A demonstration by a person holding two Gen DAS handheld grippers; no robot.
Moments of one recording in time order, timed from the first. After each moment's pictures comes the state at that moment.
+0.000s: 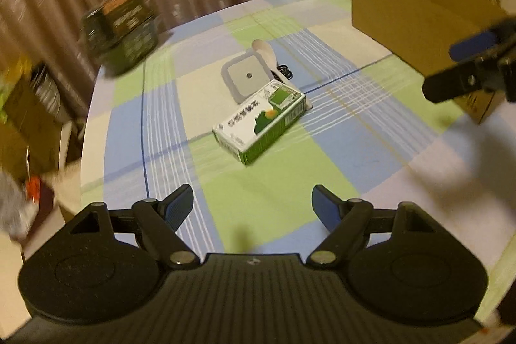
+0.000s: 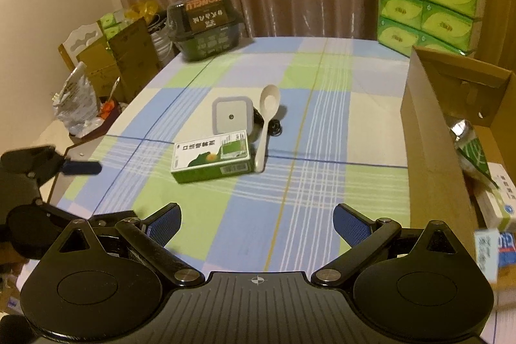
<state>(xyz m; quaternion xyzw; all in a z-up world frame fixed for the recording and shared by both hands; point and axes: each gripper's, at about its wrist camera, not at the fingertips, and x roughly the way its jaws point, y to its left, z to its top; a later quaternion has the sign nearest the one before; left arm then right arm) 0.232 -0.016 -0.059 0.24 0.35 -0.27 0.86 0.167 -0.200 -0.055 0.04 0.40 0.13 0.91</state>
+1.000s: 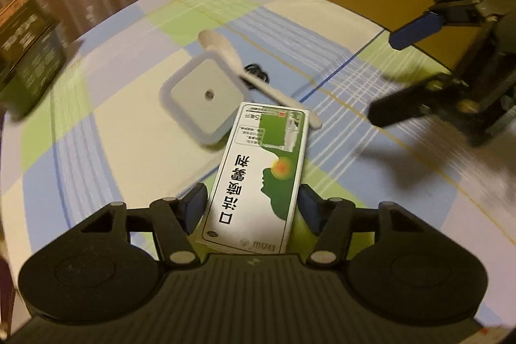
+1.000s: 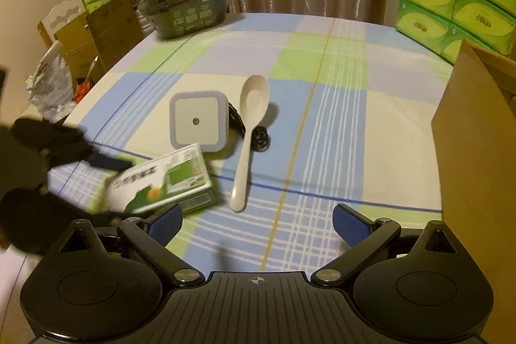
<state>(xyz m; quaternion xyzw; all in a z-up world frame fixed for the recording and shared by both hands) 0.354 -0.063 -0.114 0.27 0.39 -0.39 0.79 0.276 -0.189 -0.111 0.00 0.43 0.12 0.90</state>
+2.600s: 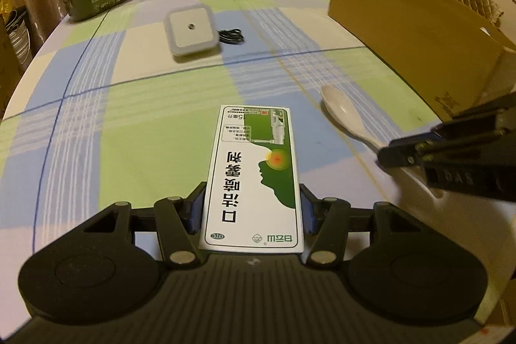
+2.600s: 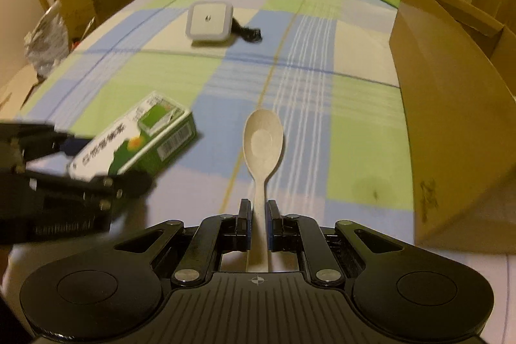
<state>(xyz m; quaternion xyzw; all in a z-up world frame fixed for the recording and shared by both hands) 0.199 -0.047 -0.126 0.11 0.40 -0.29 0.86 0.127 -0.197 -0.134 -0.04 0.46 0.09 0.88</state>
